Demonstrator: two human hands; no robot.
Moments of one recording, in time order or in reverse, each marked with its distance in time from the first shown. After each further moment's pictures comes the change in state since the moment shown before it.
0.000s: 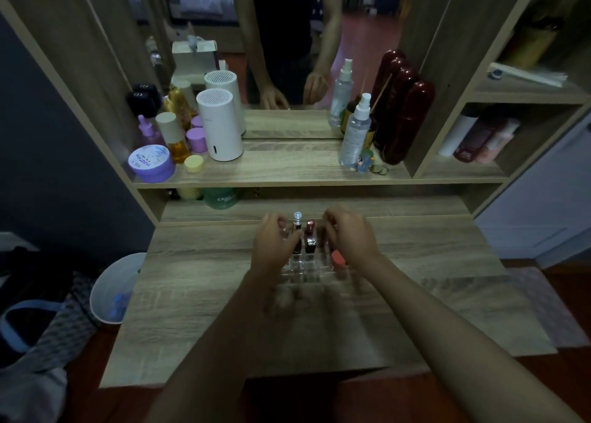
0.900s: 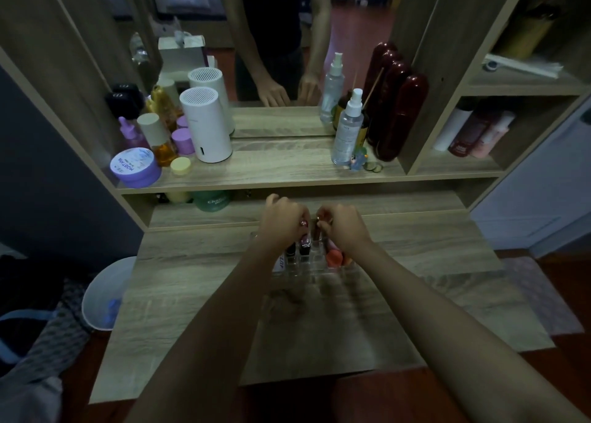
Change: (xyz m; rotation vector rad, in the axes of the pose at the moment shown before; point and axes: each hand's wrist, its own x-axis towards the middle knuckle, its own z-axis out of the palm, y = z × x) left_hand 0.042 0.036 0.007 0.724 -0.245 0.395; right_hand 0.024 0.012 0.009 0.102 -0.097 0.109
